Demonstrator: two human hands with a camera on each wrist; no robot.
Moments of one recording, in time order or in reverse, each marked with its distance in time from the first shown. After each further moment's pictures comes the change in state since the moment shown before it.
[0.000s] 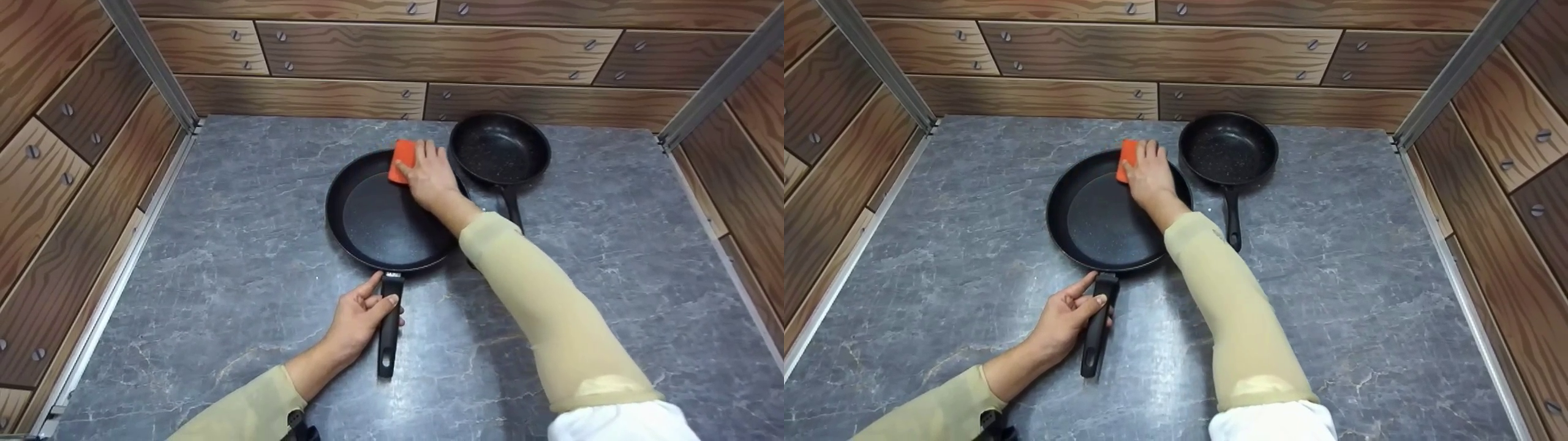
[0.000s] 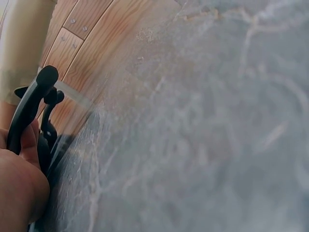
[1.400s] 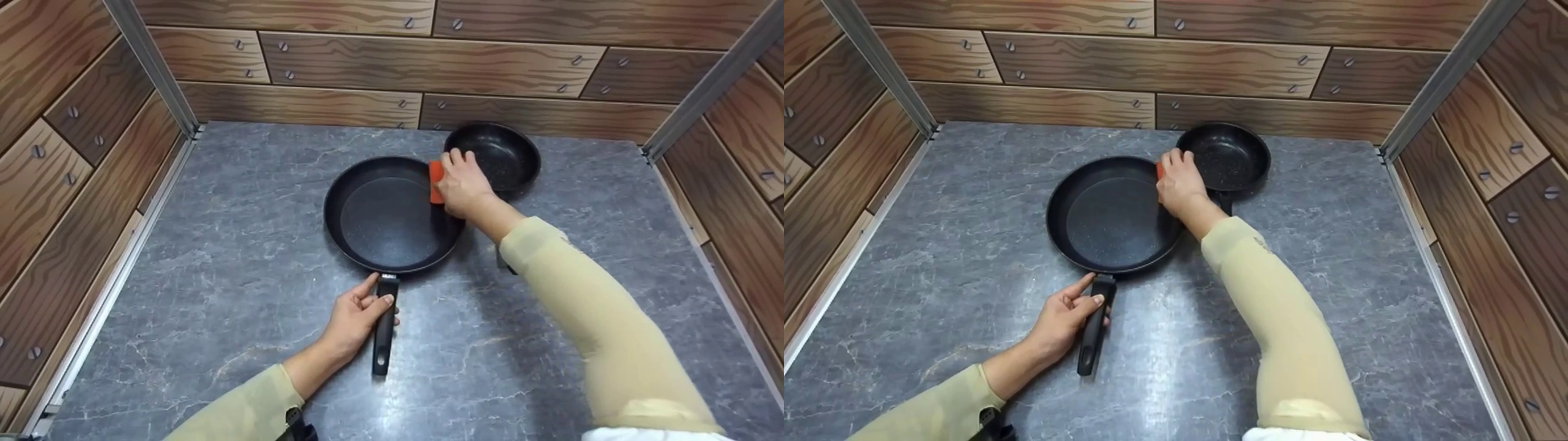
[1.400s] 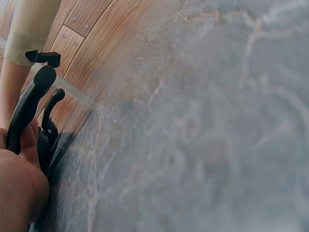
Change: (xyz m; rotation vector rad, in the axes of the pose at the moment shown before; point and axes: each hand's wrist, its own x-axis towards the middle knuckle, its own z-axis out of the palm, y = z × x) left_hand 0.002 -0.002 0.001 0.036 0.002 0.011; right_hand -0.053 0.053 -0.021 -0.154 -0.040 -0.118
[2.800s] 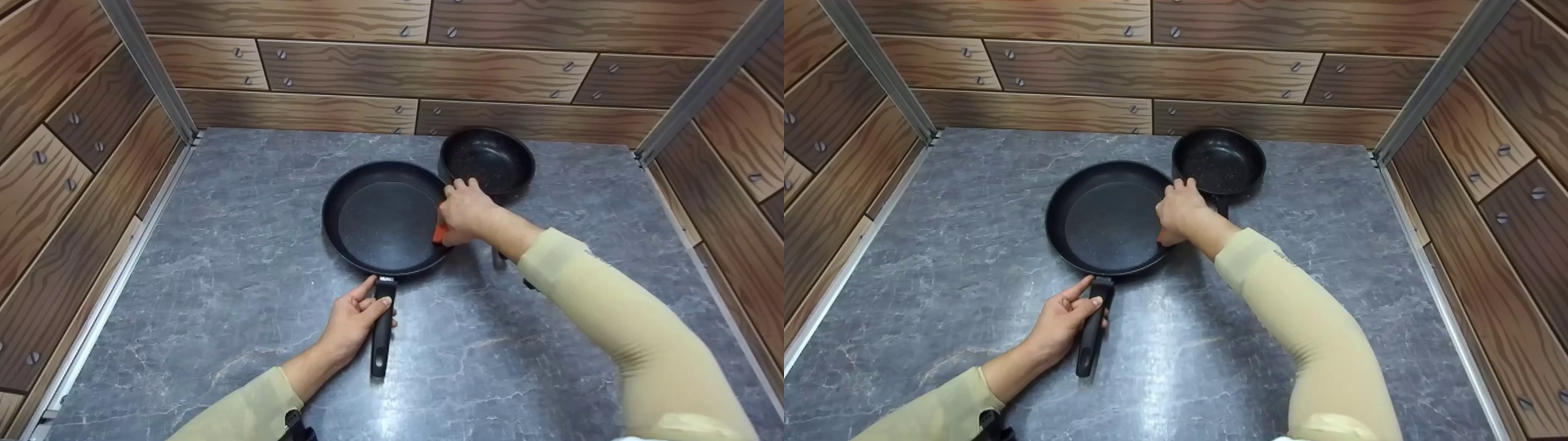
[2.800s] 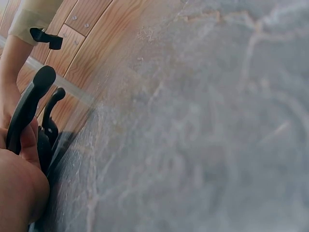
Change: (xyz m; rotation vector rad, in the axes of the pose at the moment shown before) left_hand 0.000 -0.001 0.000 0.000 -0.002 0.007; right_hand -0.047 -0.009 -0.020 0.185 -0.137 -0.129
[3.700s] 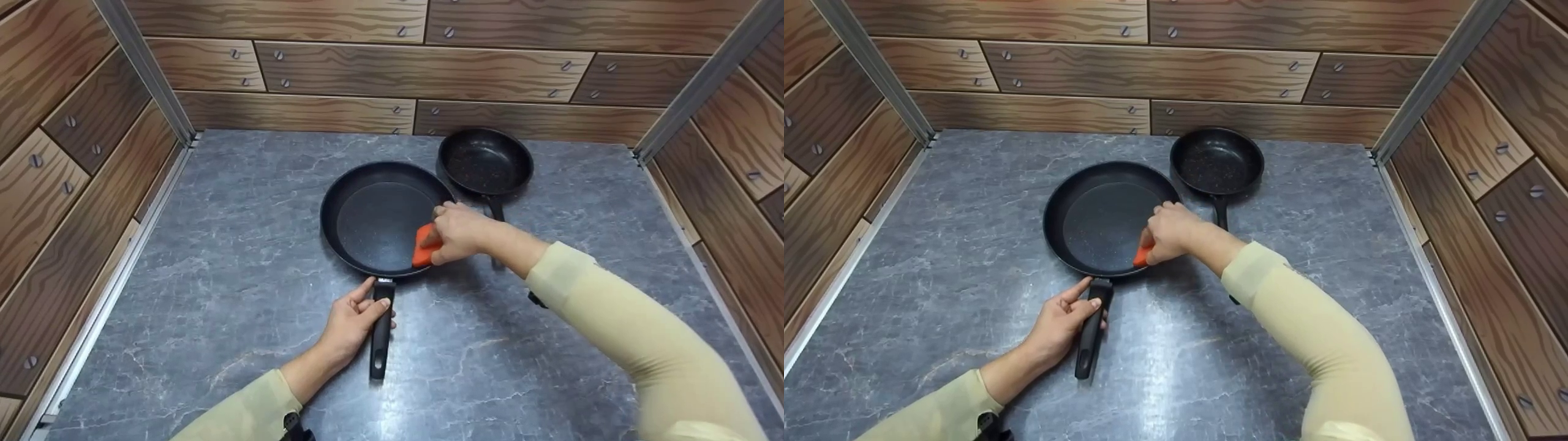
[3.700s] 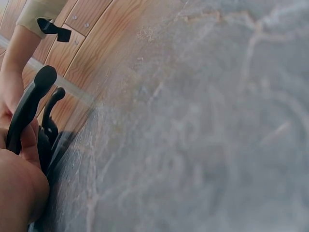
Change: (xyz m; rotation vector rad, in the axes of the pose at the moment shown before) left_hand -0.001 0.003 0.001 -0.008 0.008 -0.025; right_hand -0.013 -0.016 0.010 0.229 -0.005 -0.172
